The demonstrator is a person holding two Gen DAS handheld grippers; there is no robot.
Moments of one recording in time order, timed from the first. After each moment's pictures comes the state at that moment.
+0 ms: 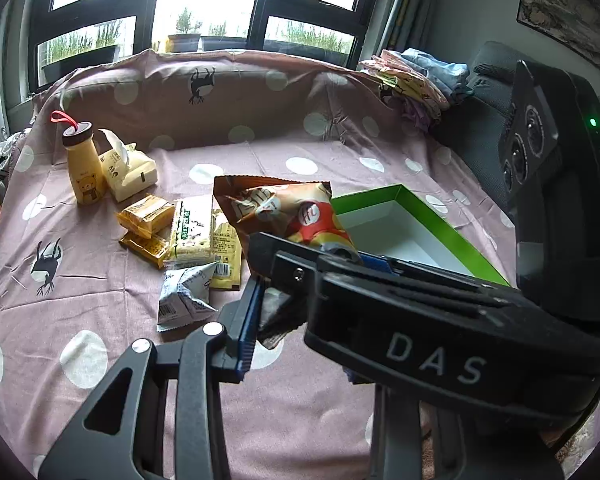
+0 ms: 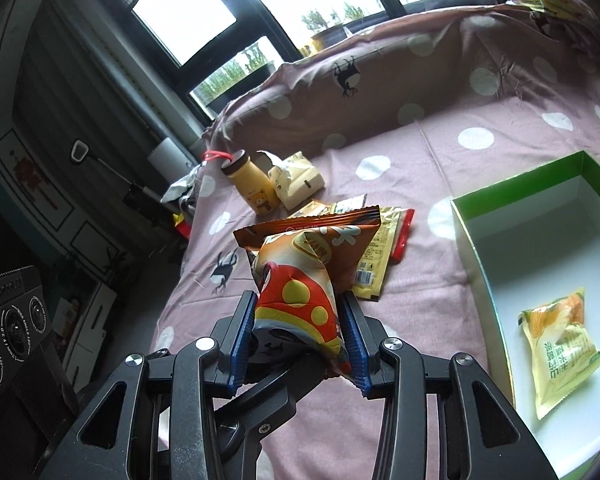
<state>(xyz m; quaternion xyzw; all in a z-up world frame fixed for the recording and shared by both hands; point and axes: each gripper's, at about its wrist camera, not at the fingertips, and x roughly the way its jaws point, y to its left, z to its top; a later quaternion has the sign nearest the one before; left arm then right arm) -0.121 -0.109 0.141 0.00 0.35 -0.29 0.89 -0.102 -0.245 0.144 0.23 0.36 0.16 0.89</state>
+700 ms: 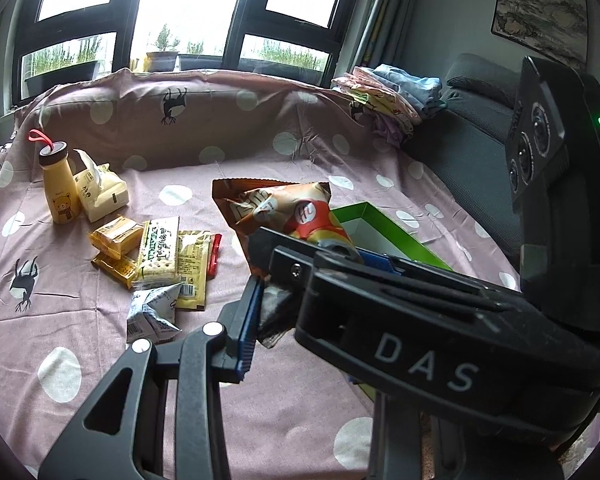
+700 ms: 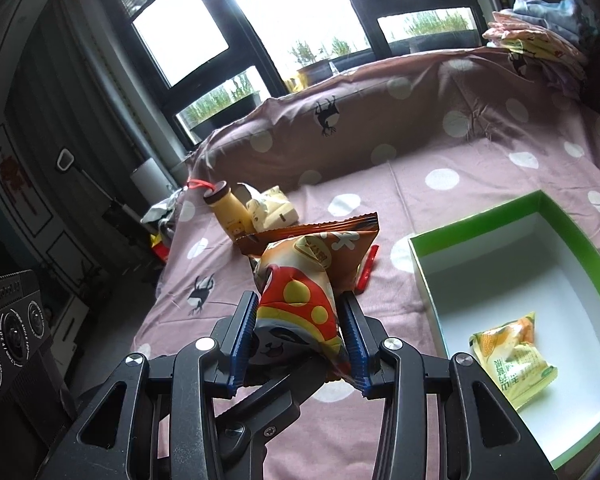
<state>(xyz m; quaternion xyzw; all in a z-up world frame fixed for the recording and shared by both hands) -0.131 -0.125 0.149 -0.01 0.31 -0.33 0.89 -0.121 -0.259 0.164 0.20 0.32 0.10 0.92</state>
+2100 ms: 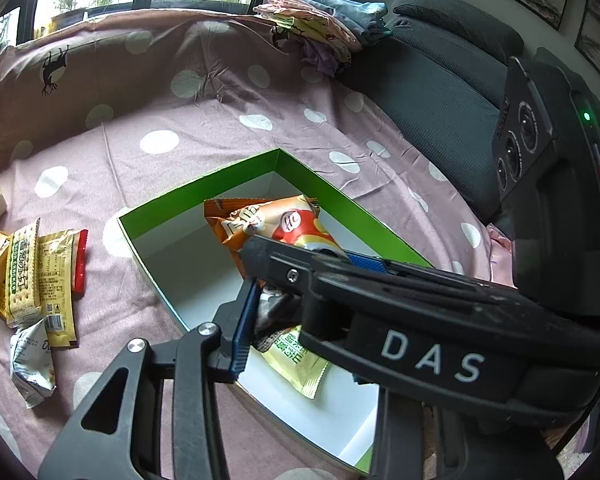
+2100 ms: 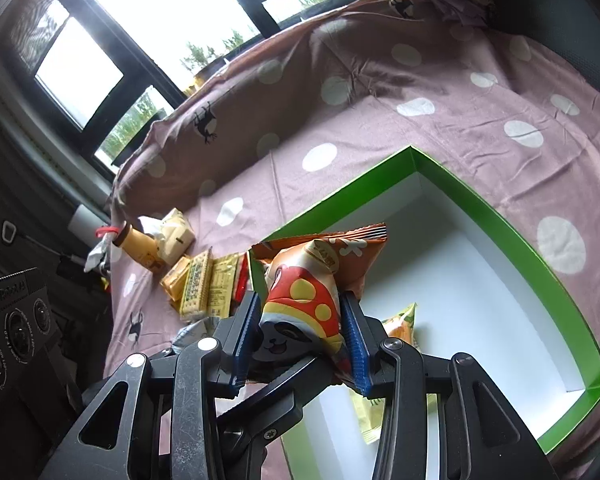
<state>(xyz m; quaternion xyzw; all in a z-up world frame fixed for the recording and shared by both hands) -0.089 -0.254 0.118 0.03 0.41 -0.44 0.80 -0.101 -0.382 0.118 0.29 0.39 -0.01 0.87</state>
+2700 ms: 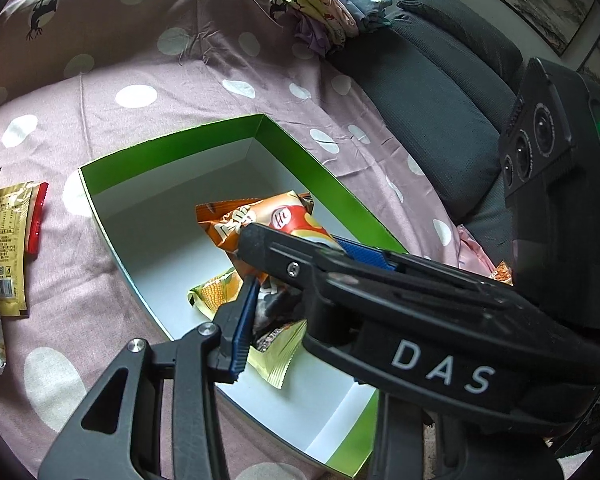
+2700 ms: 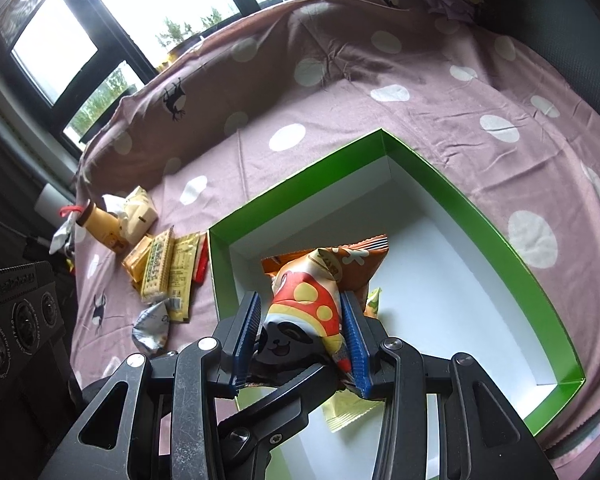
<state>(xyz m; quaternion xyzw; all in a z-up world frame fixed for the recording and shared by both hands) -0.081 -0.259 0.097 -0.02 0.47 -0.47 0.75 -0.097 -0.382 0.111 0.25 0.43 -0.05 0.86</state>
